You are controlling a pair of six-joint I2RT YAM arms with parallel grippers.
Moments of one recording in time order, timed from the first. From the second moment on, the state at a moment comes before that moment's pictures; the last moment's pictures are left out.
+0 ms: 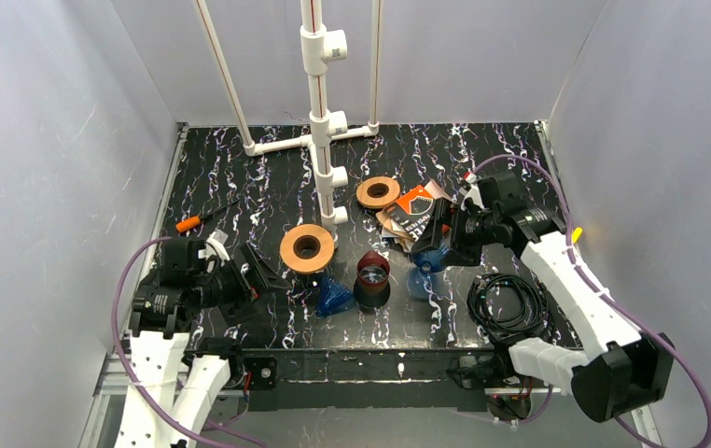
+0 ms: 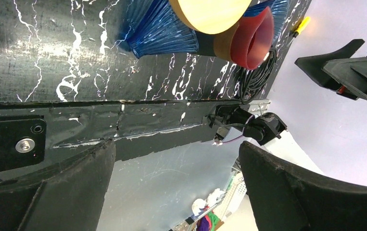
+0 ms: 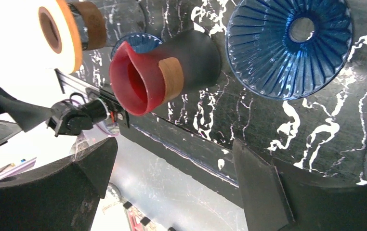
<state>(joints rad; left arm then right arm) -0.07 0.60 0.91 -1.27 0.53 -0.73 0.36 1.08 1.00 -0.86 -0.52 0.62</state>
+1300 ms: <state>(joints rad) -0.07 0.79 0.92 -1.11 0.48 -0.78 1.18 1.60 1.46 -0.74 -0.23 0.40</state>
